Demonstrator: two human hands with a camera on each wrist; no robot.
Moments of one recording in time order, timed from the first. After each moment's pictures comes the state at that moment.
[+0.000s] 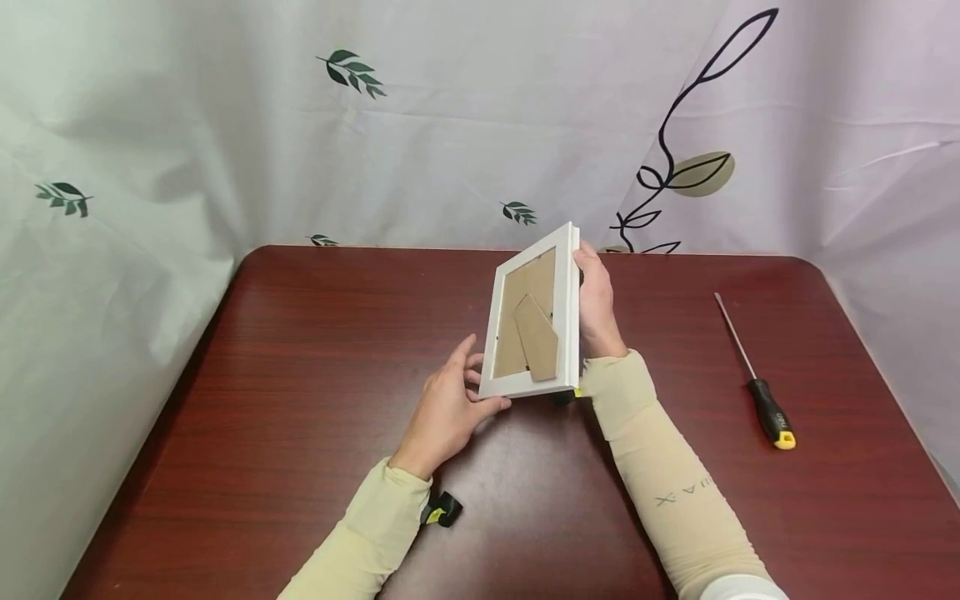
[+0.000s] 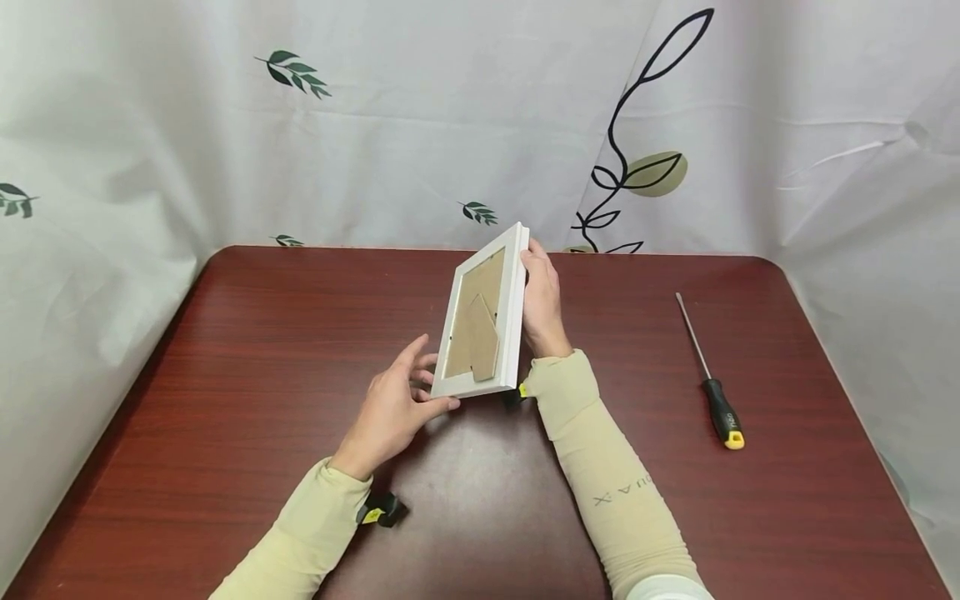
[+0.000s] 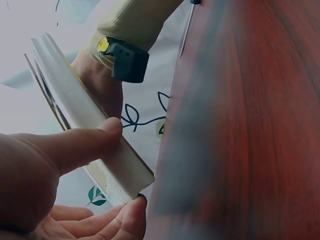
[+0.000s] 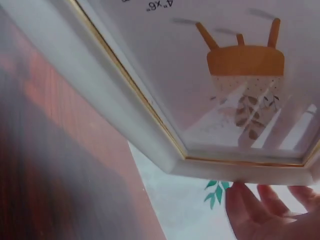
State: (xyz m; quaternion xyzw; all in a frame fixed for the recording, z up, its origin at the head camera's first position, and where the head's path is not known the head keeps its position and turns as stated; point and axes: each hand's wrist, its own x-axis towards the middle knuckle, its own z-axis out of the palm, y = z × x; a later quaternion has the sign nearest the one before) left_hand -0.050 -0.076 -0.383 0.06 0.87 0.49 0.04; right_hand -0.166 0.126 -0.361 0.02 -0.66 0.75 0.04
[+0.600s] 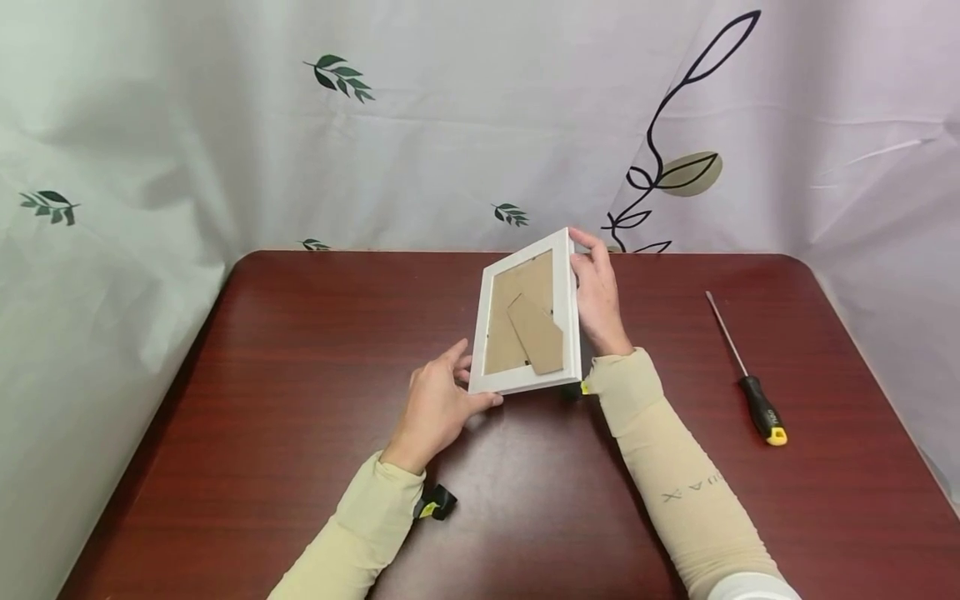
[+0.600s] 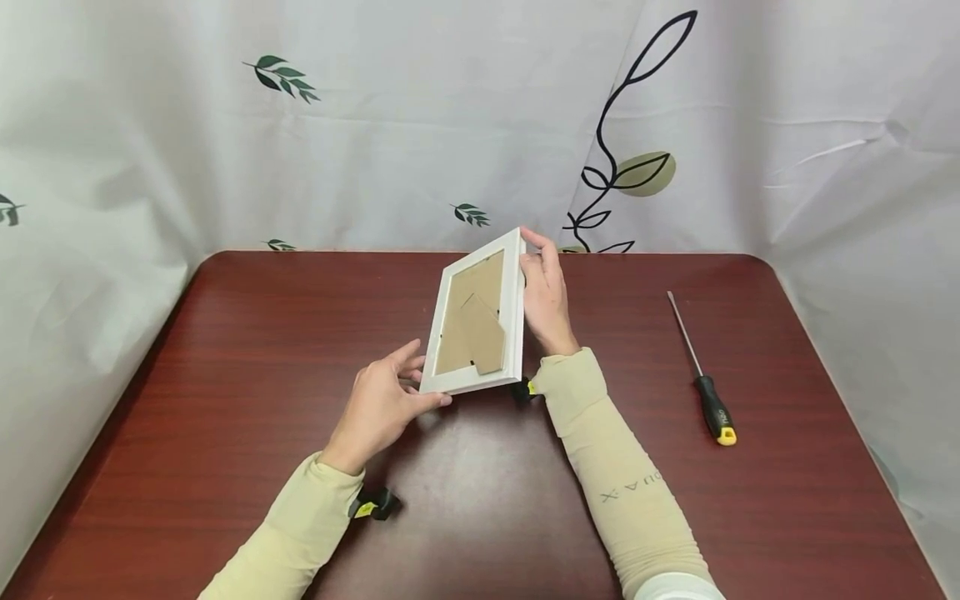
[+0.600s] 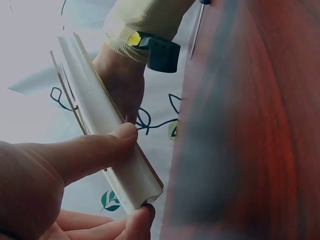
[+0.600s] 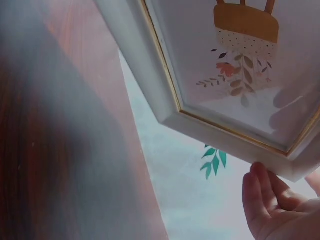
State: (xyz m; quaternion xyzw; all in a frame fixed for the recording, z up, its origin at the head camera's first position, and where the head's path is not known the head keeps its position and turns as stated) left_hand -0.058 -0.073 -0.369 0.01 0.90 0.43 0.04; right_hand -0.169 0.144 -0.368 0.03 -0.70 0.71 0.10
